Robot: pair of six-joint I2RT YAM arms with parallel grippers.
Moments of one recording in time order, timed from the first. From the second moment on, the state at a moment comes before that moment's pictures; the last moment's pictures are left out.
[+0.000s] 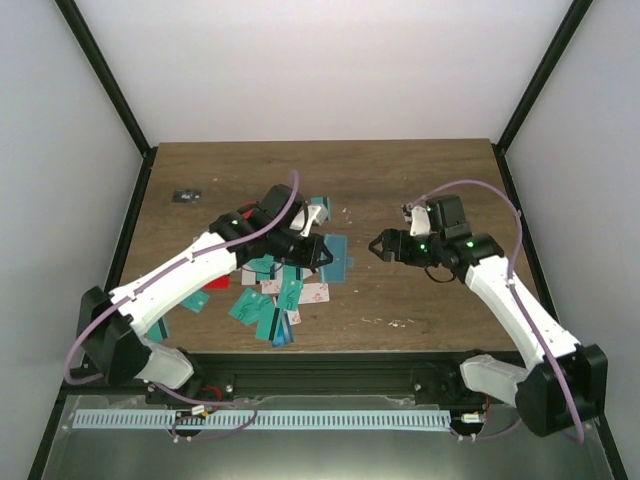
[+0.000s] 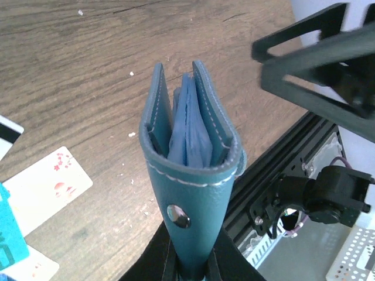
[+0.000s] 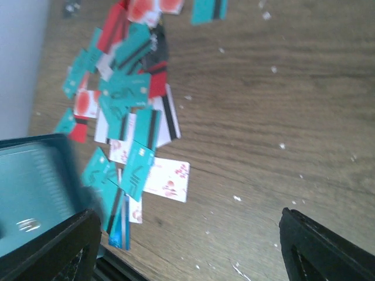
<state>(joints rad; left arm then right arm) -0.77 1.42 1.28 -0.73 0.40 -0.56 0.30 1.15 0.93 -0.69 -0.45 0.40</state>
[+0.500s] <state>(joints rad) -0.71 1.65 1.32 -0.61 0.58 -0.43 0.30 0.98 0.86 -0.52 -0.46 0.51</state>
